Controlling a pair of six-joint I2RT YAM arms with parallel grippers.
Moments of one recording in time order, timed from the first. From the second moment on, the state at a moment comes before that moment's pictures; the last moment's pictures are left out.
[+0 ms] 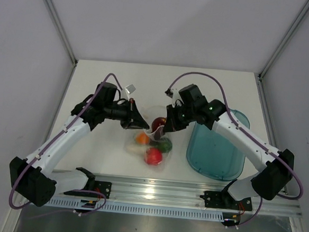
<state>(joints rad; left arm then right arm) -0.45 1.17 1.06 -0.61 0.76 -0.80 0.74 1.44 1.32 -0.76 -0.38 0.35</state>
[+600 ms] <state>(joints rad) -0.34 0.94 0.81 -0.57 0.71 -0.85 0.83 1.50 1.53 -0.87 -0.34 0.19</state>
